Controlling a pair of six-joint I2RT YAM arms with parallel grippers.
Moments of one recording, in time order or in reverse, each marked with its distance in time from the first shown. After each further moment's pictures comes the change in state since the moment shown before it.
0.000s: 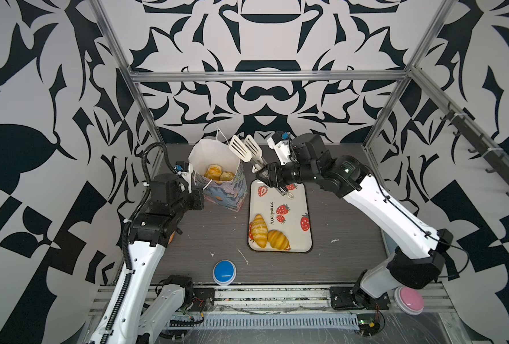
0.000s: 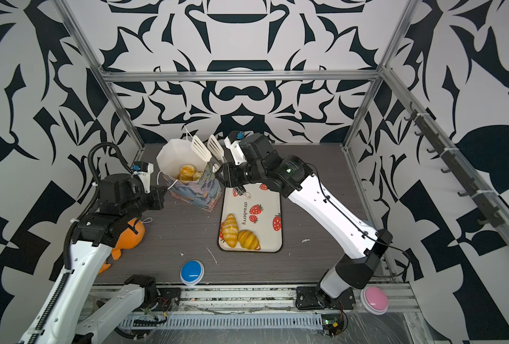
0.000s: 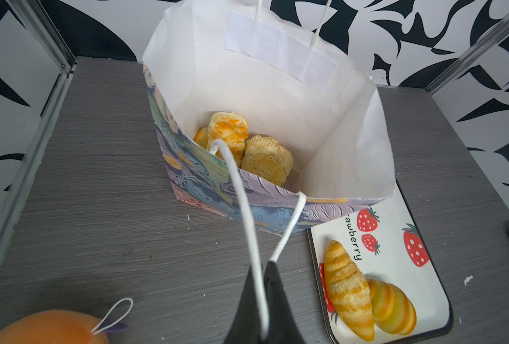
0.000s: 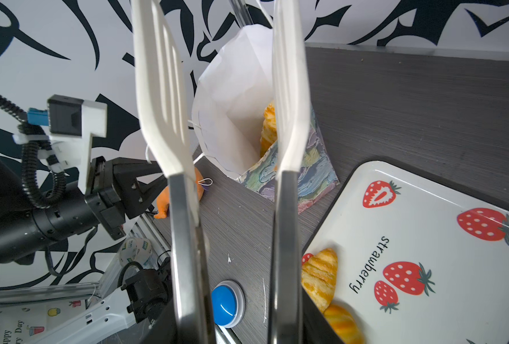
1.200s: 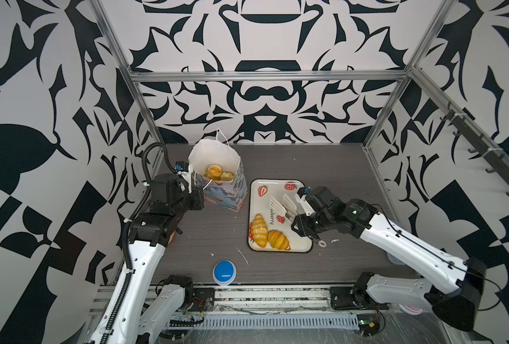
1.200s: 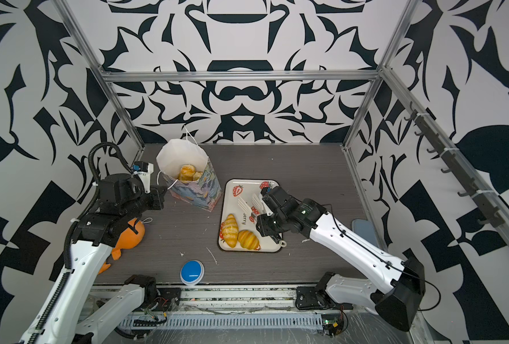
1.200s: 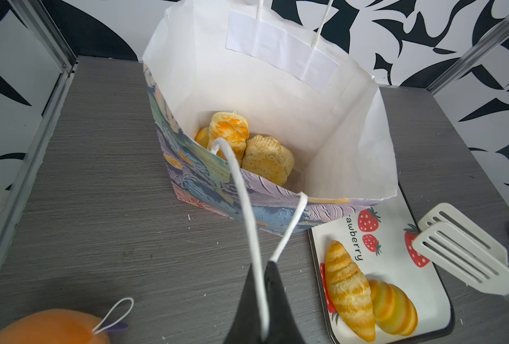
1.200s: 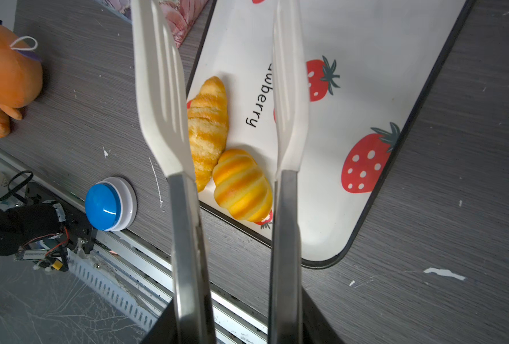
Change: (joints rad) left arm 0.000 0.002 0.000 0.000 -0.004 0.000; right arm -0.029 -0.377 -0.785 -0.049 0.085 0.040
